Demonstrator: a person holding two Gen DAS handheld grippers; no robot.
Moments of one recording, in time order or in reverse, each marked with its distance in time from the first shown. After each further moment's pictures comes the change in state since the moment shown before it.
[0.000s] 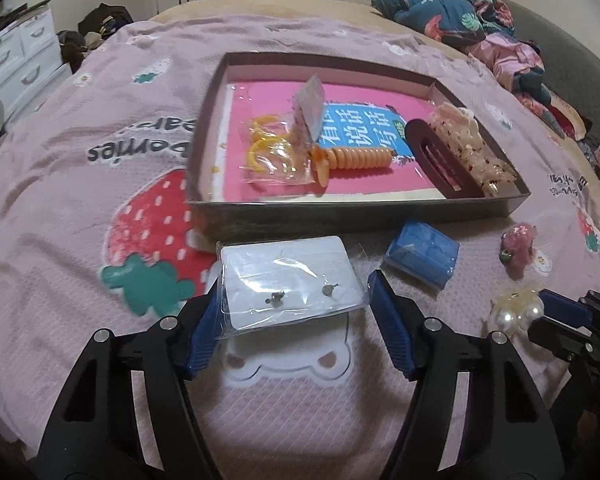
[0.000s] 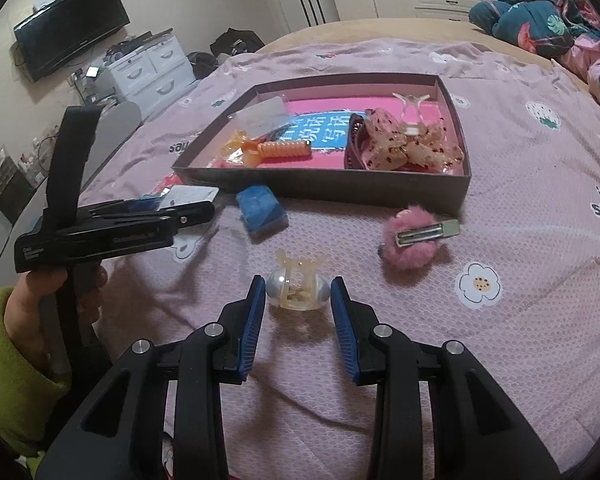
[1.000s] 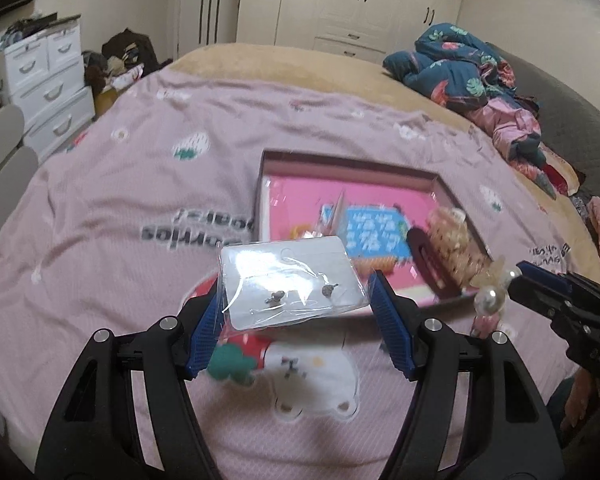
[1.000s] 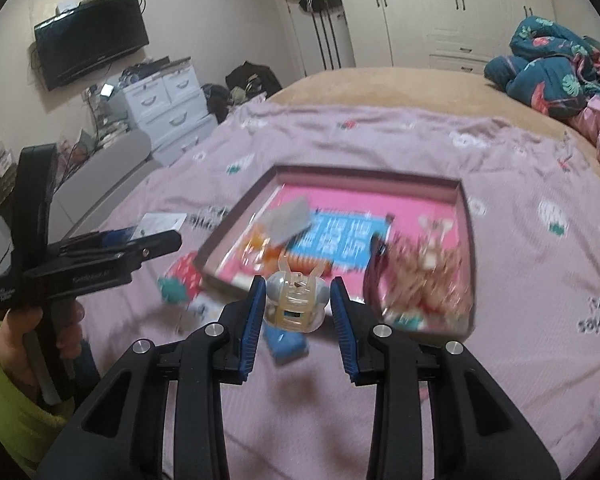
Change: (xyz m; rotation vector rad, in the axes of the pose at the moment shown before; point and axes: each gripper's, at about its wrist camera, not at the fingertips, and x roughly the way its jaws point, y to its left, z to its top) left arm -0.063 0.027 0.056 -0.062 -0.185 -0.011; right arm -0.015 0.021 0.092 -0.082 -0.146 -0.018
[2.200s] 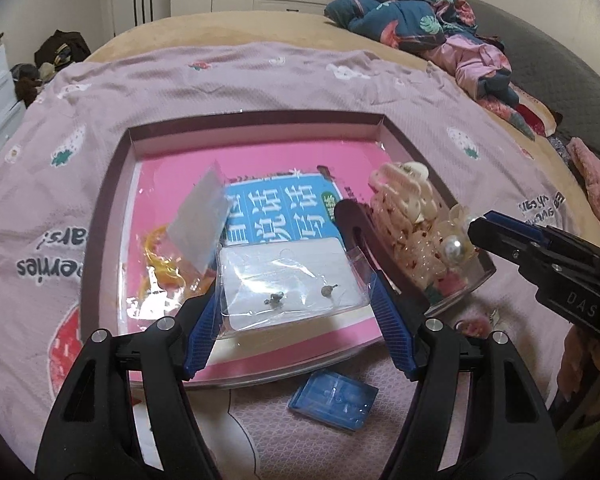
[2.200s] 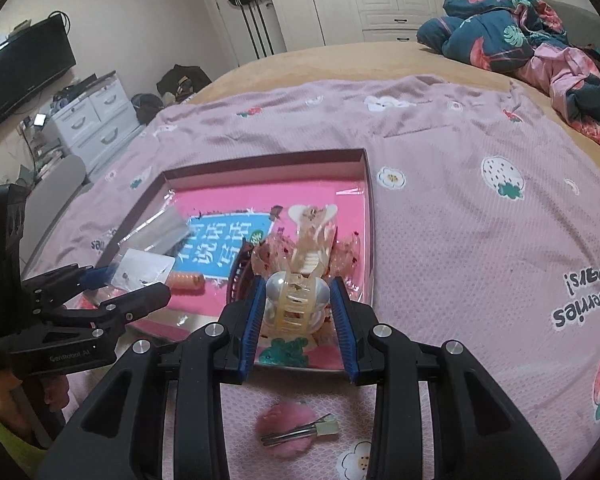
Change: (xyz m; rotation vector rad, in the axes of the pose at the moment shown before) left arm 0.103 -0.085 -0.001 0.147 0.164 -0.114; right arm 0.044 -0.096 -0.007 0.164 0.052 -0.156
